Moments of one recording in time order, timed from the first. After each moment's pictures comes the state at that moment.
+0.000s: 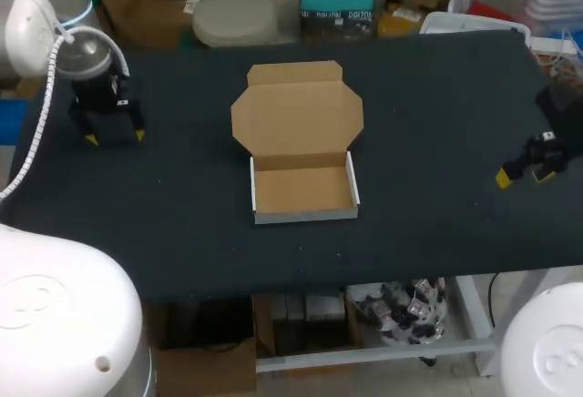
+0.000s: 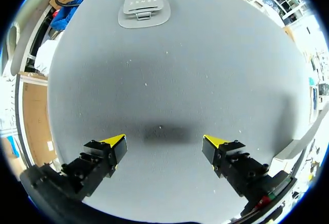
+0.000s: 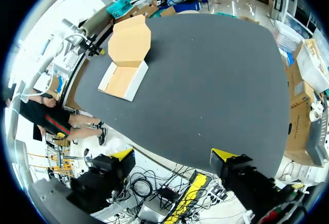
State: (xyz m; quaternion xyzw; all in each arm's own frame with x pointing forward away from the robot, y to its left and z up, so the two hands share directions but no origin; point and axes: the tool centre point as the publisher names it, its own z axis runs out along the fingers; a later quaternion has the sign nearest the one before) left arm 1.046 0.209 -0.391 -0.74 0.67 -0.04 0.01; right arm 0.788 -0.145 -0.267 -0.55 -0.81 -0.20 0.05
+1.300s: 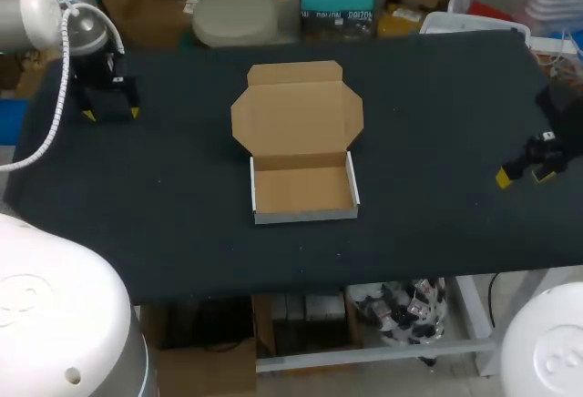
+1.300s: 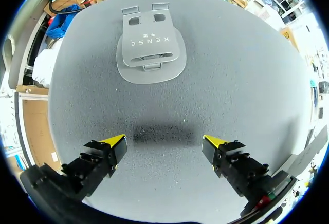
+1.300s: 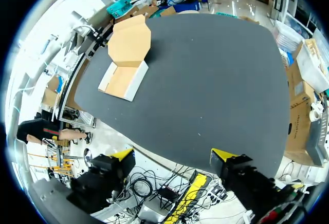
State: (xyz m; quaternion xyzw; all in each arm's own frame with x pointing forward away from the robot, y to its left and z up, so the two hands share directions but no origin) left arm 1.124 0.236 -0.395 -0.73 0.68 -0.04 0.01; right arm 0.788 -0.145 -0.267 -0.55 -0.81 -0.20 0.05
